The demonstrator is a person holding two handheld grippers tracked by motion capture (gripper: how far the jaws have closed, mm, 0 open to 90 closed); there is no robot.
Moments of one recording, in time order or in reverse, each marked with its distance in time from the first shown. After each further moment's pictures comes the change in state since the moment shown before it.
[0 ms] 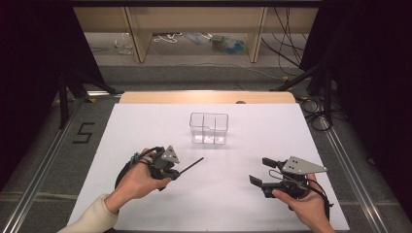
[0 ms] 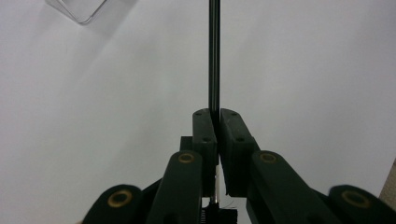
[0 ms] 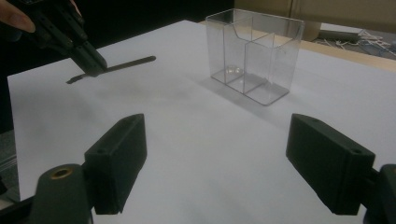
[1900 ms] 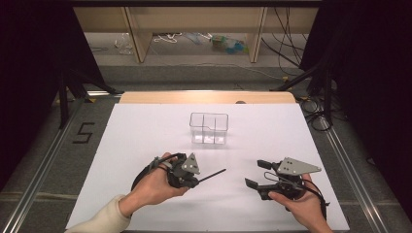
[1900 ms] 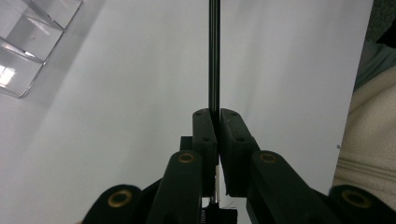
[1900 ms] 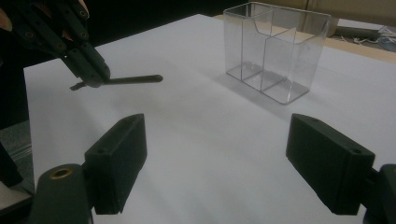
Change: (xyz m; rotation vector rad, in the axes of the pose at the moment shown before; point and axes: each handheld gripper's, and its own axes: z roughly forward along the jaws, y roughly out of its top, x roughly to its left) left arm -0.041 0.034 0.006 -0.018 -0.092 0.177; right arm 0.006 0.000 0.007 0.036 0.039 -0.021
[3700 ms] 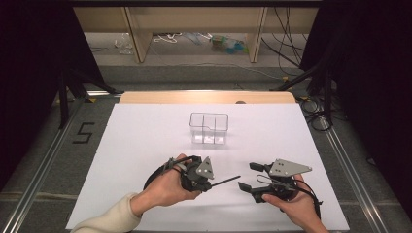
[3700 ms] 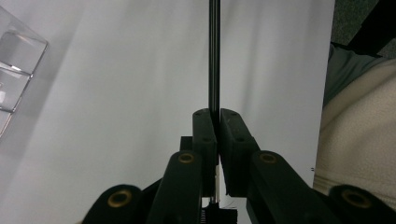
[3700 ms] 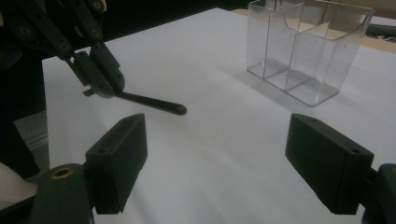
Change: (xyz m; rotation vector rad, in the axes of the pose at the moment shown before) left arm -0.018 0.026 0.010 -0.029 -0.047 0.069; right arm 0.009 0.000 0.016 -0.003 0.067 -0.020
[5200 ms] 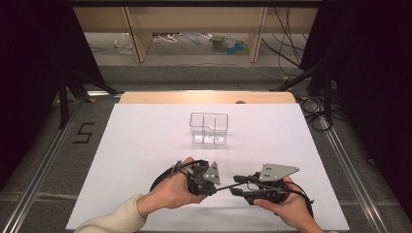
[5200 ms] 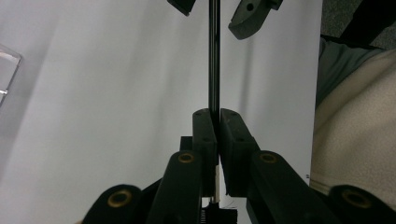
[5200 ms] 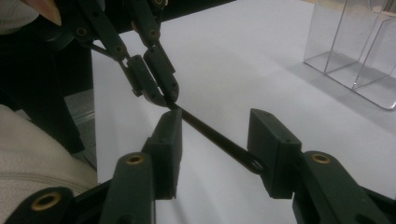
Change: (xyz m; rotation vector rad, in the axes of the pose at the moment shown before) left arm -0.008 0.007 0.012 0.021 -0.028 0.053; right arm 0.013 0.000 0.016 0.061 0.167 -0.040
